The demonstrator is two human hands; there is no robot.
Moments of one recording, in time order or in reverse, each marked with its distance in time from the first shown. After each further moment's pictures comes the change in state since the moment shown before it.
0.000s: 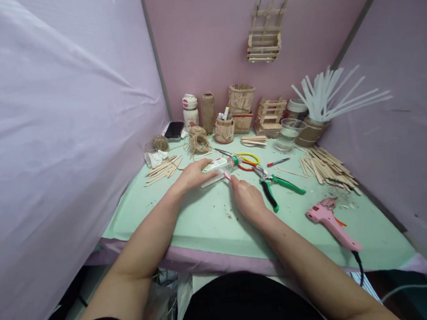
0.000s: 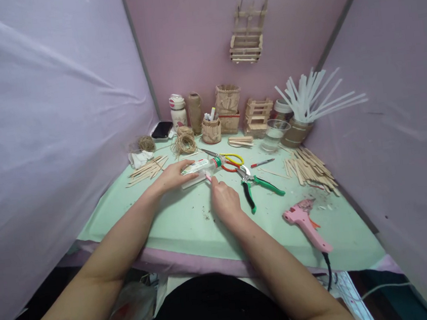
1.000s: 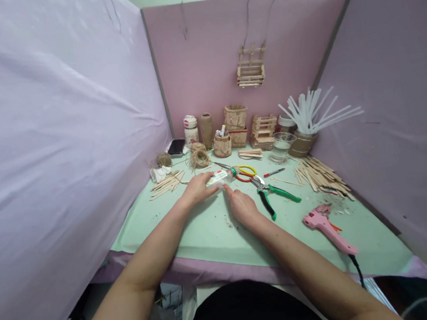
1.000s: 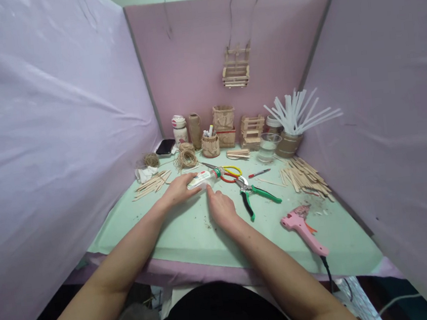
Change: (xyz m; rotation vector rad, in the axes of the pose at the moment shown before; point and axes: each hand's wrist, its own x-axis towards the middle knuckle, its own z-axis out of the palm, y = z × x) left_hand -0.002 0.006 0.008 0.154 0.091 0.103; right_hand 0.008 -0.003 0.002 0.057 -0.032 -0.063
